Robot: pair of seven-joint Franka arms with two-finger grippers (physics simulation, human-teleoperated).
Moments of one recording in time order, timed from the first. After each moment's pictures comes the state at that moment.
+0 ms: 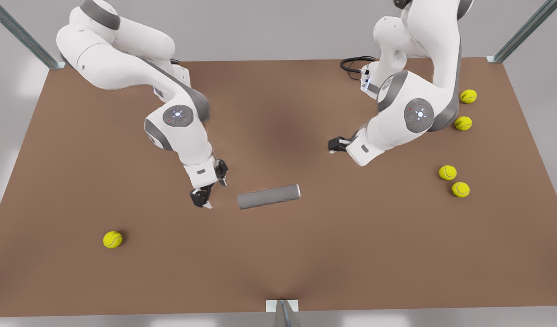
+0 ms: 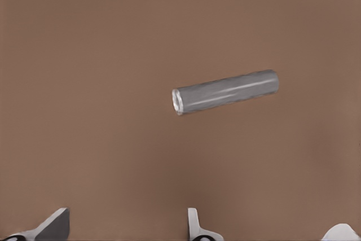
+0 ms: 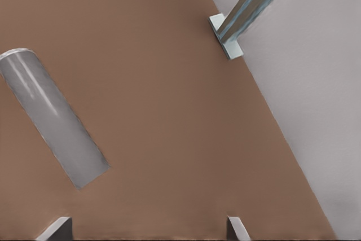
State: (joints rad) left arm -0.38 0.20 0.02 -1.59 -0.36 1.68 -0.35; right arm -0.48 0.65 1.23 -1.53 -0.79 2.02 -0.22
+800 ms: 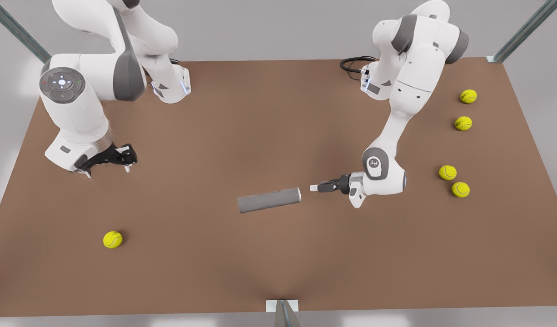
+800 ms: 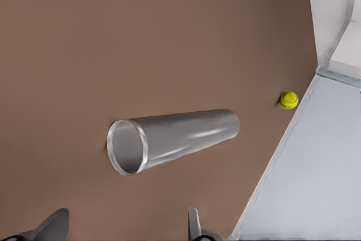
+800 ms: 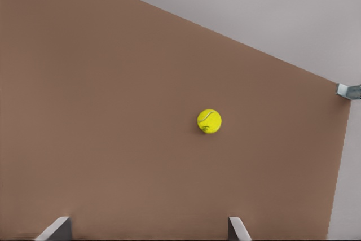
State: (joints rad) left arm -0.21 0.62 -0.16 -1.85 -1.23 2.17 0.25; right arm 0.07 0.14 0.13 -1.41 -0.26 1.62 -0.05
